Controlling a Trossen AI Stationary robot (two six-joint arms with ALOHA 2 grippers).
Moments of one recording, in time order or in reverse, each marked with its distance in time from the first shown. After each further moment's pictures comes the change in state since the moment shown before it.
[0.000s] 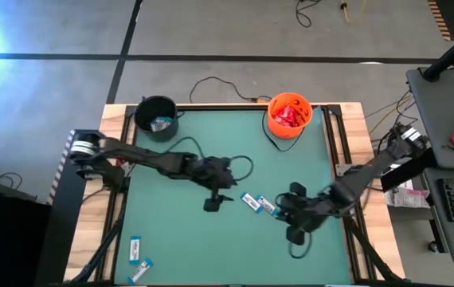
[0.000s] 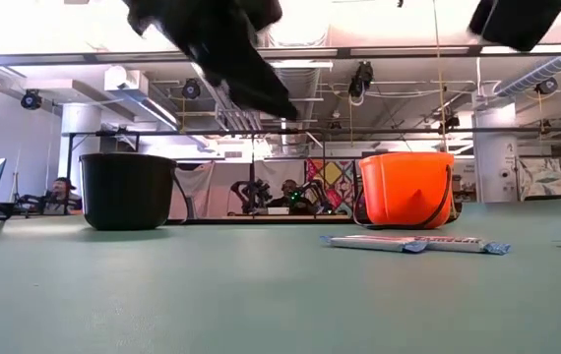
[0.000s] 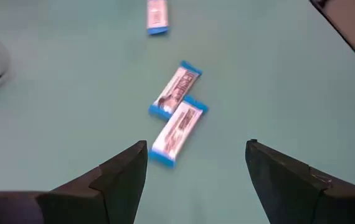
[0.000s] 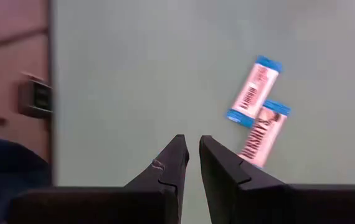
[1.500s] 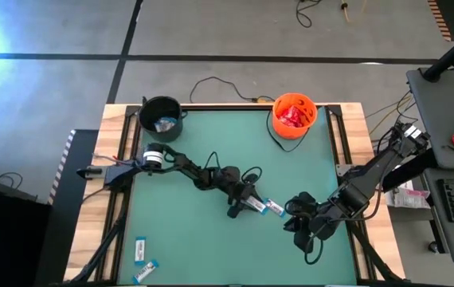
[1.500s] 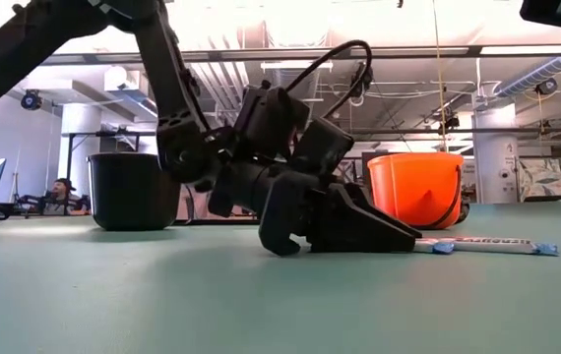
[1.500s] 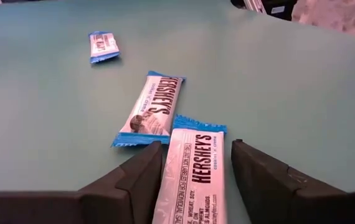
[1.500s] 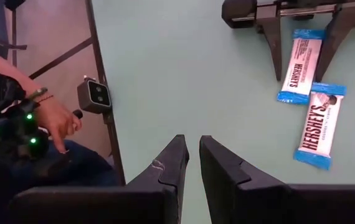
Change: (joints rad) left arm 0.073 0.784 0.051 1.015 0.358 0.128; right arm 0.095 -0.047 0.005 0.007 -0.043 0.259
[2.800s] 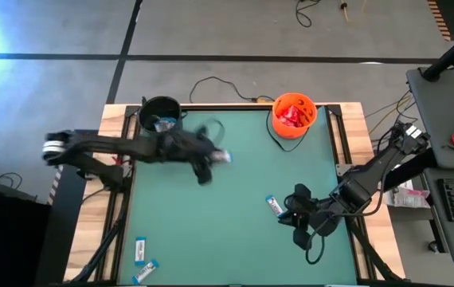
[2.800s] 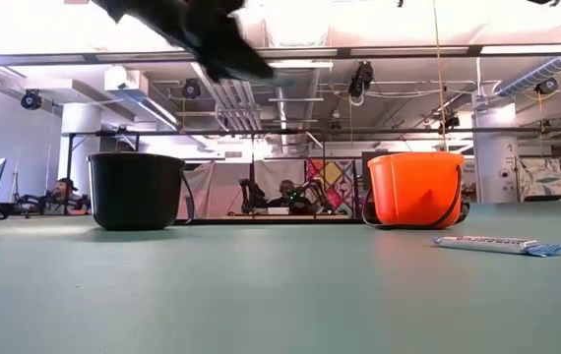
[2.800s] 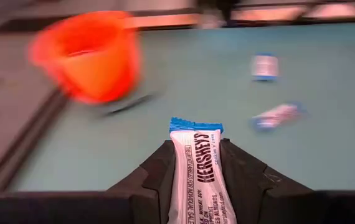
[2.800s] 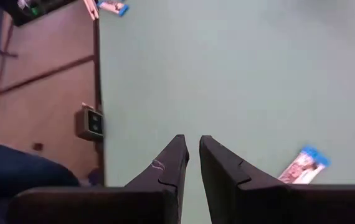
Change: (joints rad) left arm 0.067 -1.076 -0.180 -0.955 -0.572 -0.145; right arm -0.025 0.000 0.080 -0.019 0.114 -0.194
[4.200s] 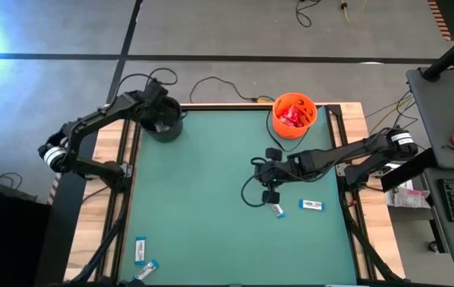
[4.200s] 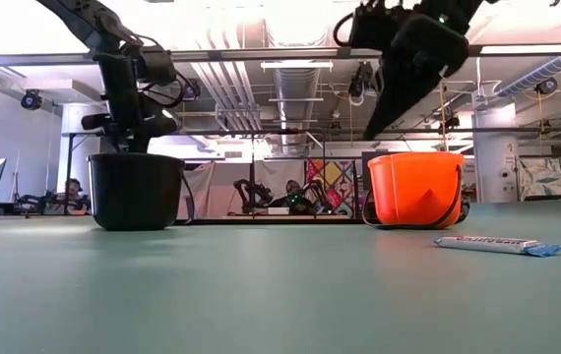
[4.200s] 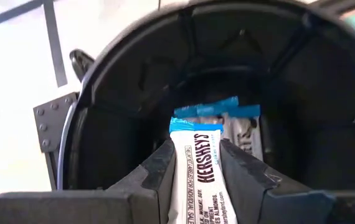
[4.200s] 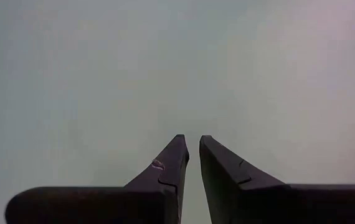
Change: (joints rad) left arm 0.812 -0.030 0.033 -0.700 -0.229 -0.346; right arm -0.544 0.180 -0.092 0.096 -0.140 -0.713
